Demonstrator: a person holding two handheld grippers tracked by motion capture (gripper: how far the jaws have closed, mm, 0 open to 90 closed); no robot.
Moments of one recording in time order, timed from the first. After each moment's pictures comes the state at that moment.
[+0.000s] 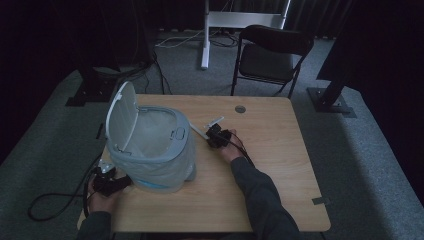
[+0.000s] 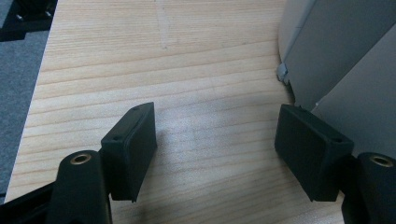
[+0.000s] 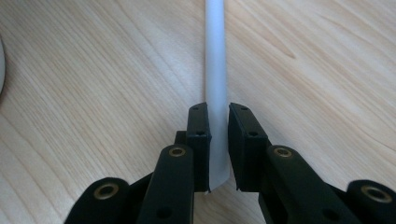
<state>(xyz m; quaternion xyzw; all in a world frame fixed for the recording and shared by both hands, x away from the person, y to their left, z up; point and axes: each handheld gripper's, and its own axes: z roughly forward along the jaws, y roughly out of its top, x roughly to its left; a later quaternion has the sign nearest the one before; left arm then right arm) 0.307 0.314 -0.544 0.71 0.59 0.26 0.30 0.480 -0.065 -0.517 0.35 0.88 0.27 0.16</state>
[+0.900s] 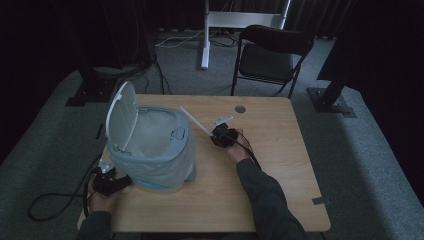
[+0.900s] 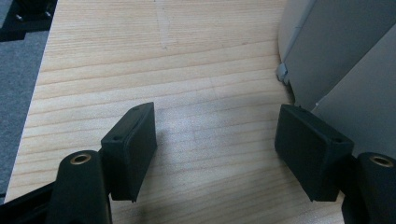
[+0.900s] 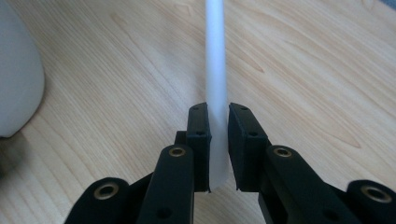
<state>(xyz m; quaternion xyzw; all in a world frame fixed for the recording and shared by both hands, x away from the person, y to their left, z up) 0.307 0.314 -0.544 0.71 0.59 0.26 0.30 0.463 -0.084 -0.491 0.34 0.87 0.32 0.18</state>
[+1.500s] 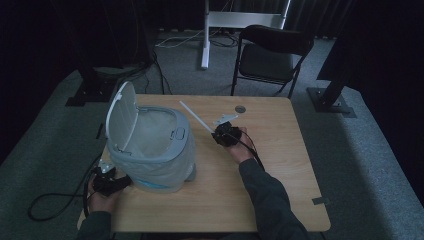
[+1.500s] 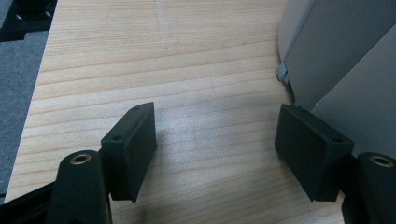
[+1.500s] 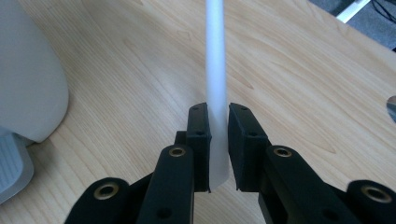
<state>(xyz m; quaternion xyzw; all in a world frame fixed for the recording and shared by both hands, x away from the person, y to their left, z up) 0.307 0.314 -0.544 0.71 0.59 0.26 0.30 0.451 -0.092 -0.469 0.34 0.85 0.34 0.20</state>
